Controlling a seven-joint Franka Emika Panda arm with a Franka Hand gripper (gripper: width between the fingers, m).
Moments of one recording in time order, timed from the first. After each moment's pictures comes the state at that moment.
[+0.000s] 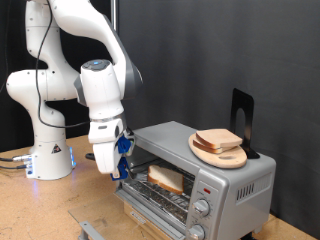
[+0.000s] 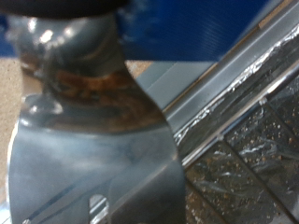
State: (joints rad) arm -0.32 -0.14 0.38 -2.66 0.39 2.62 -0.33
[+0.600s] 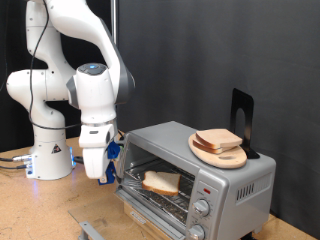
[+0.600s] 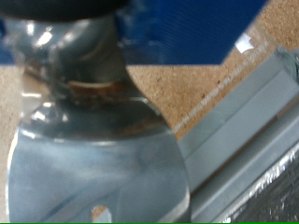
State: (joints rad) arm -0.39 -0.14 0.36 -2.68 0.26 2.58 -0.30
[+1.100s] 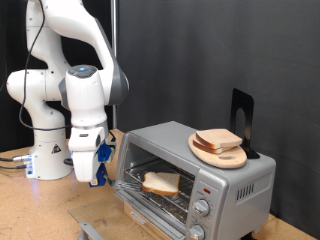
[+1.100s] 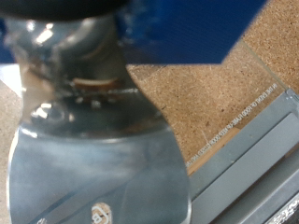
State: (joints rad) arm -0.41 -0.14 0.34 -2.69 0.28 2.55 -0.37
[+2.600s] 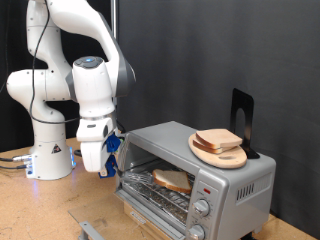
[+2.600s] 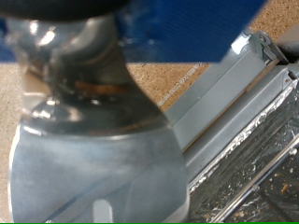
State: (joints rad) arm -0.40 -0.19 0.39 -2.68 0.35 2.51 -0.31
